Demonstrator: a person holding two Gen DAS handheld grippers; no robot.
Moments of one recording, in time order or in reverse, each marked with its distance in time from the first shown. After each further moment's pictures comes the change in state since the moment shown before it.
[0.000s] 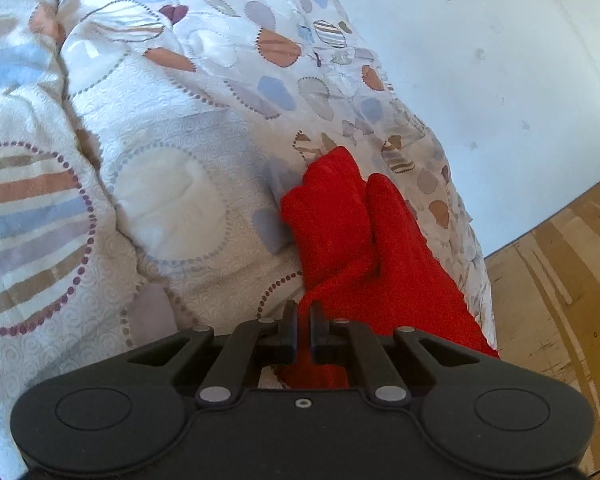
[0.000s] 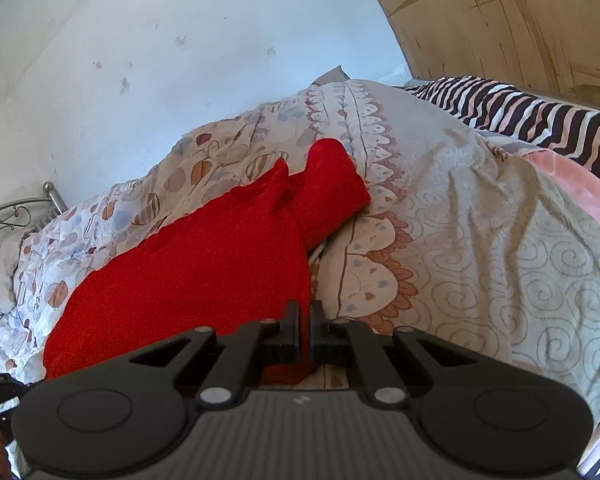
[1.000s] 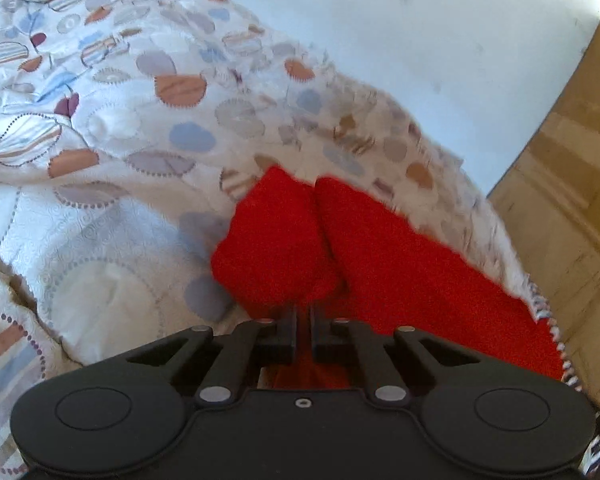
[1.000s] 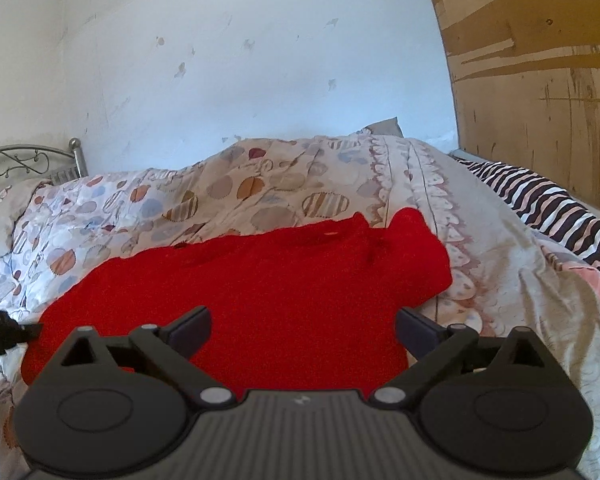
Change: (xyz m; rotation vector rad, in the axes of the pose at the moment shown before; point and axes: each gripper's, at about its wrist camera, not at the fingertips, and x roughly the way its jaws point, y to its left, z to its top) left arm 0.016 -0.054 0.022 0.346 -0.020 0.039; right arm 0.011 0.076 0.012 -0.274 -0.091 -0.002
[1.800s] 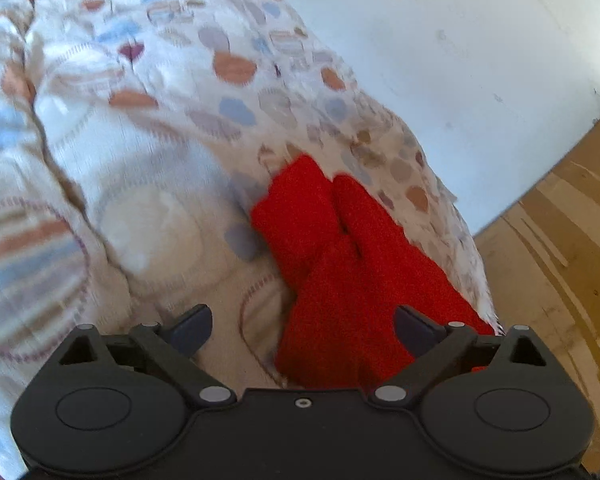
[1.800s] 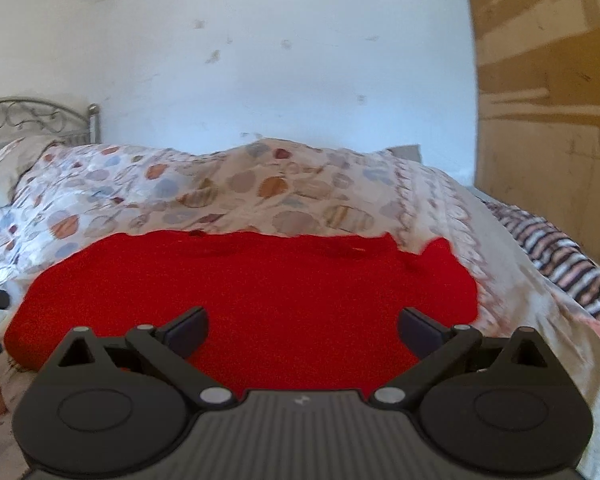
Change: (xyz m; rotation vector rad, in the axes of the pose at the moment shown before) left arm -0.032 0.030 -0.033 -0.211 0.018 -0.068; right arm 0.009 0.040 -0.001 -0.193 -0.030 0.000
